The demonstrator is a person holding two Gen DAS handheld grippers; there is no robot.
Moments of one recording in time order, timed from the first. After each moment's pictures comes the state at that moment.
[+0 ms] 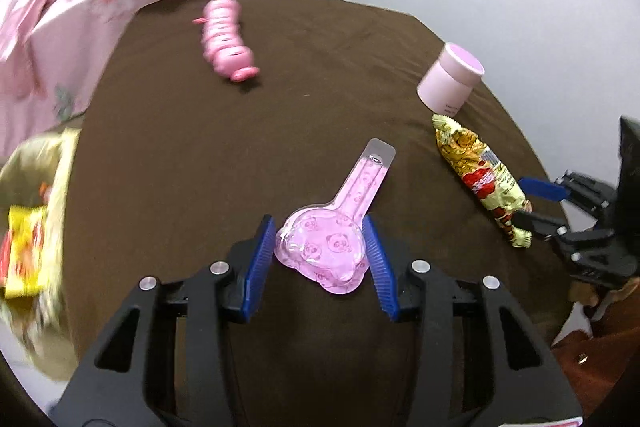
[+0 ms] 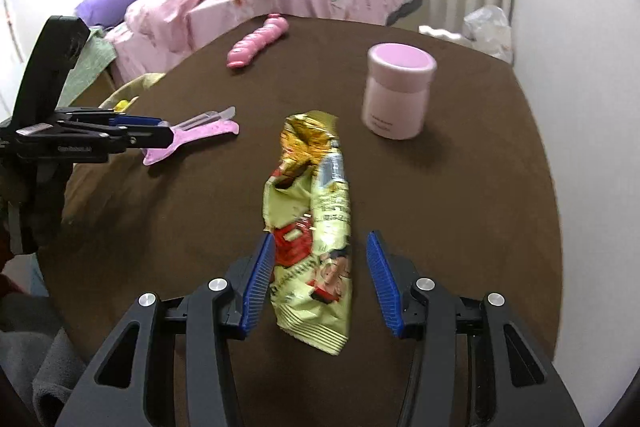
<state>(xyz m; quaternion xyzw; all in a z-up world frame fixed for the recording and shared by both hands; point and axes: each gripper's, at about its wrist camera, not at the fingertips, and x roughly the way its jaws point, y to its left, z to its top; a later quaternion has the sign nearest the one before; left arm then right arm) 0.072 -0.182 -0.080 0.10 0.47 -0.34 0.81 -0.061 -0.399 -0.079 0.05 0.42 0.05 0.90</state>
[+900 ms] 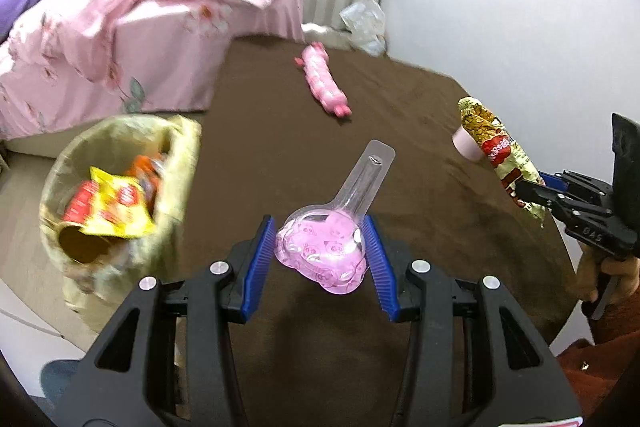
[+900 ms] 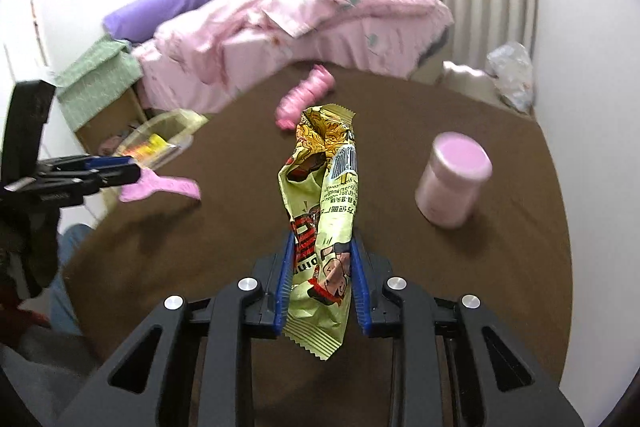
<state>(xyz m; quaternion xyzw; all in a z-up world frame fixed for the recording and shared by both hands) 0.049 -0.092 -0.033 0.05 0.40 -0.27 0.88 -0.036 -0.361 -0.027 0.04 0.37 0.09 0.93</state>
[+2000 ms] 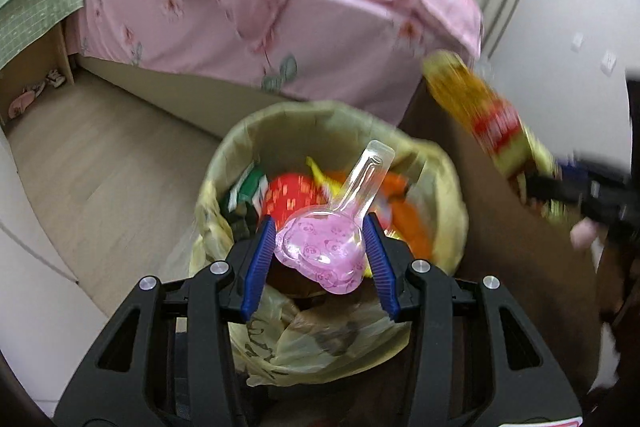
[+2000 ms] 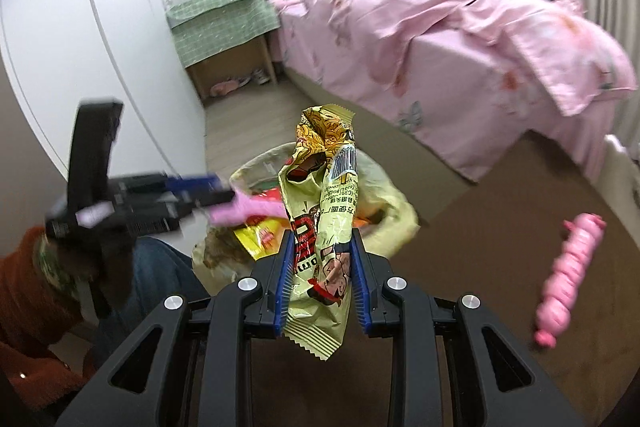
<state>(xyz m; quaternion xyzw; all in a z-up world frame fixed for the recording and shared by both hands) 0.149 0.091 -0.080 -0.06 0.43 -0.12 0.90 0.167 -0.122 -0.011 -0.05 0.41 0.34 0.84</state>
